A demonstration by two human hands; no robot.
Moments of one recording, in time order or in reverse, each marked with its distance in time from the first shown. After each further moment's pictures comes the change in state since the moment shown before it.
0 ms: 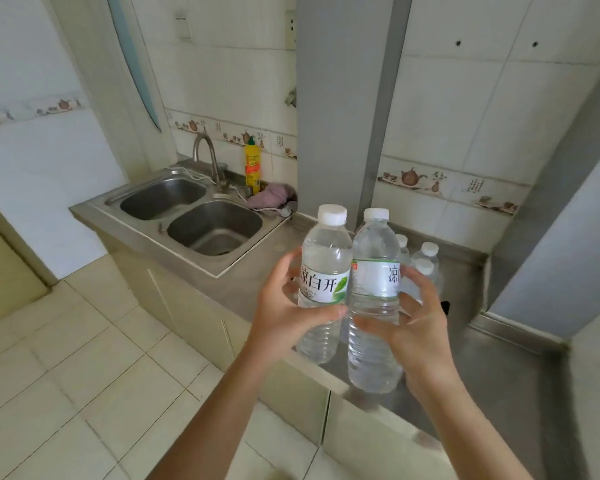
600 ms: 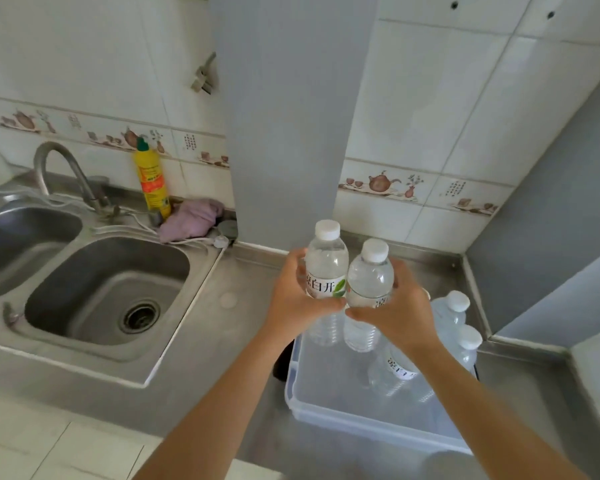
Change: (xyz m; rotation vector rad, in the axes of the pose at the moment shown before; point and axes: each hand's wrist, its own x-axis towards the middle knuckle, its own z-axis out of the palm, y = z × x) left_hand 0.287 -0.104 0.038 -0.059 -0.406 -0.096; right_hand 0.235 0.044 0.067 -0.709 0.301 0.046
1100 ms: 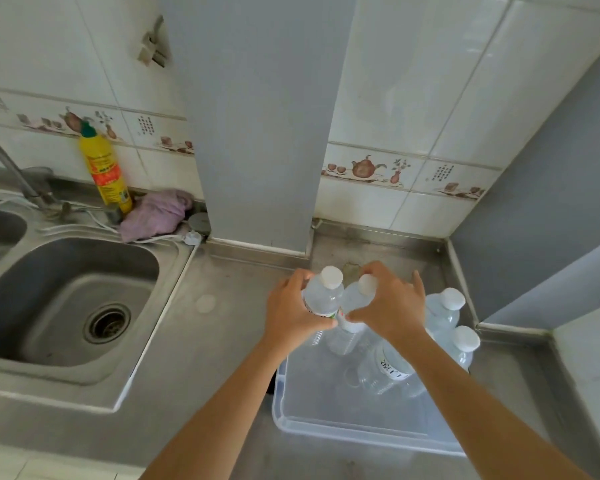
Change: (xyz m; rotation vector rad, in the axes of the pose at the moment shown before) left_hand 0.034 -0.052 0.022 0.447 -0.060 0.046; right_hand 0.037 0.021 0.016 -0.507 -0.109 0.091
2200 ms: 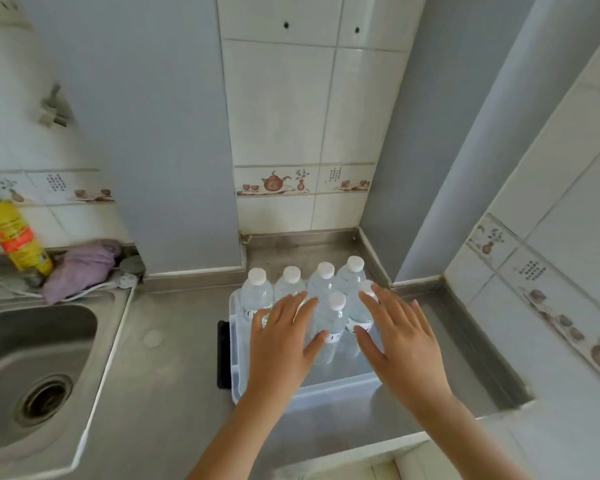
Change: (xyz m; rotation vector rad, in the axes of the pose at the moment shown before) left_hand -0.099 0.053 0.020 0.498 0.034 0.627; right_hand -0.168 0.064 -0.038 -0.143 0.443 -0.063
